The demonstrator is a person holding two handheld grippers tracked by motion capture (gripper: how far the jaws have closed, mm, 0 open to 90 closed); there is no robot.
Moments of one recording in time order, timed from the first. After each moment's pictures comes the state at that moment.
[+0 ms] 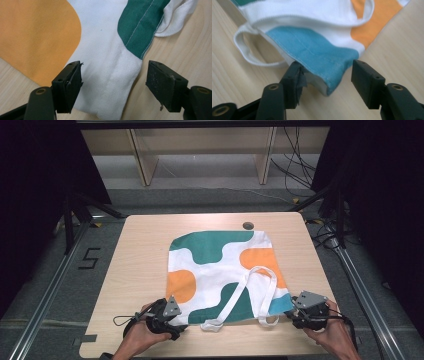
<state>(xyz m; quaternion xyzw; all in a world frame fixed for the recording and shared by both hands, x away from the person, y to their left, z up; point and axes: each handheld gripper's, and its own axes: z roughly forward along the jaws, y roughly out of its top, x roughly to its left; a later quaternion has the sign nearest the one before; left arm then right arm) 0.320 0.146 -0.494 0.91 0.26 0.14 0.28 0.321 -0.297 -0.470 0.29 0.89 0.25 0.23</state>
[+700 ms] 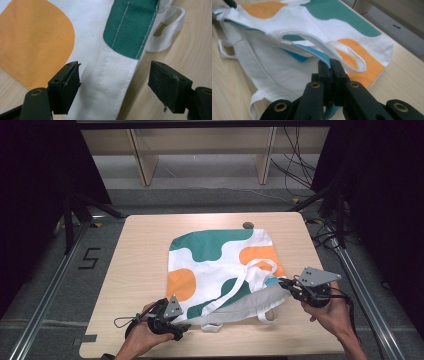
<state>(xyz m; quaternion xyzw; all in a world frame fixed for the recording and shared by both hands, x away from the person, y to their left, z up) 0.315 0.137 -0.487 0.90 0.25 0.15 0.32 0.349 -0.283 -0.403 0.23 0.86 0.39 0.25</state>
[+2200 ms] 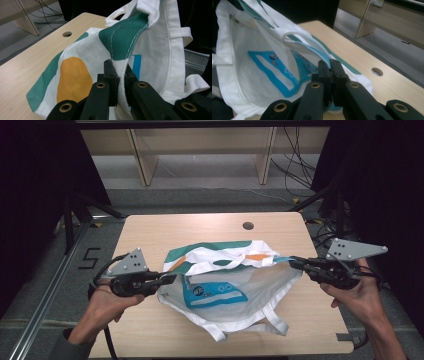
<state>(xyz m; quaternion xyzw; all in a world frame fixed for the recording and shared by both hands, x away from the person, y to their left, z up) 0.327 0.179 -0.313 0.83 0.24 0.14 0.49 0.342 -0.295 -0.303 0.23 0.81 0.50 0.21</state>
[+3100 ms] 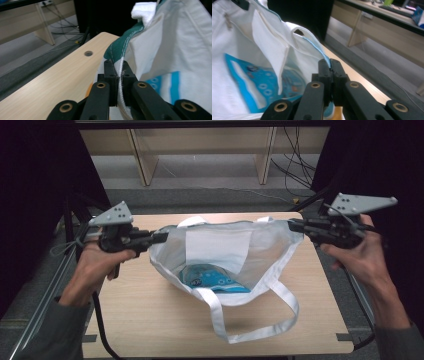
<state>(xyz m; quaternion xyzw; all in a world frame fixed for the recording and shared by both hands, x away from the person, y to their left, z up) 0.397 0.194 -0.256 0.79 0.28 0.17 0.52 0.390 -0.280 -0.233 0.23 0.80 0.49 0.24</state>
